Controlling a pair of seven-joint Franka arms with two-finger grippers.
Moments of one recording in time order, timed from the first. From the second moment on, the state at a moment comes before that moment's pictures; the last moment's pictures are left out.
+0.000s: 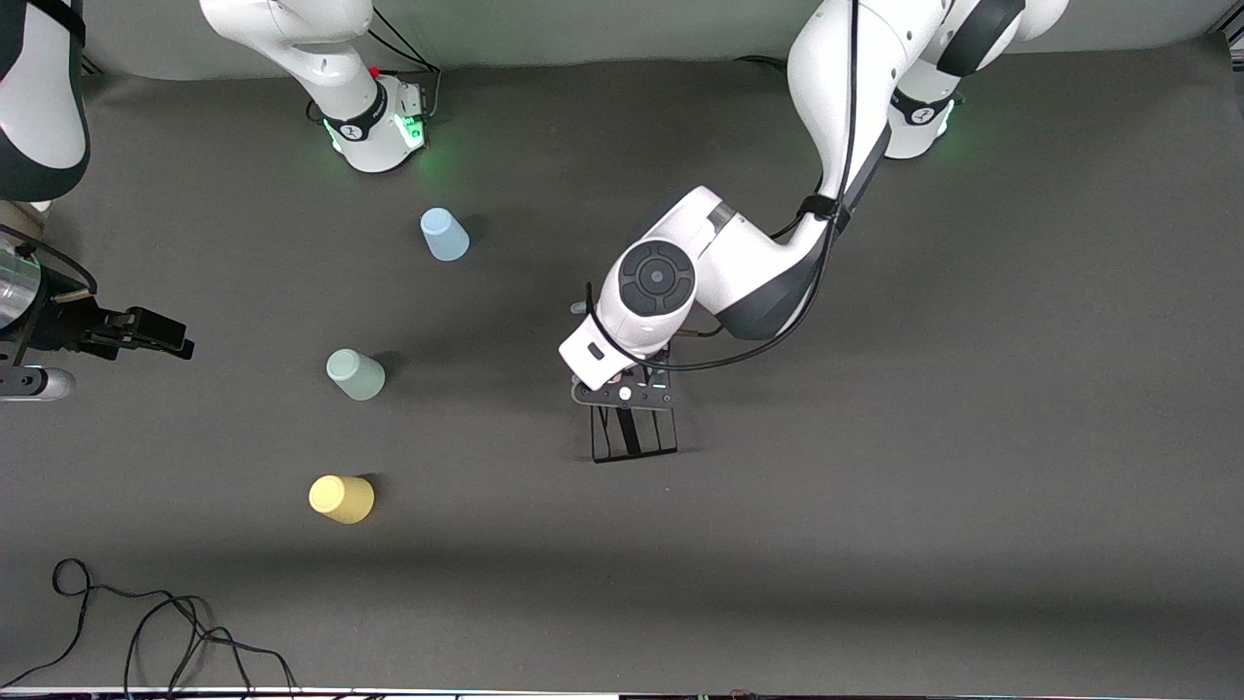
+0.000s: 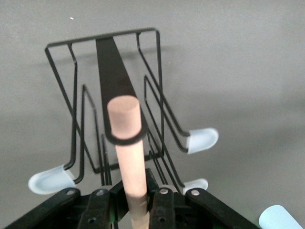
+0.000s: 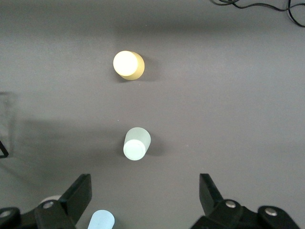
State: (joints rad) left arm -0.66 0.78 -0.10 -1.09 -0.16 1.89 -0.63; right arm -0.03 0.13 -0.03 -1.58 0.01 1.69 -0.02
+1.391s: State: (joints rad) left arm -0.36 0.48 -0.07 -1.05 0.11 1.34 -0.28; right arm 0.07 -0.10 -0.02 -1.92 0.02 1.80 -0.02
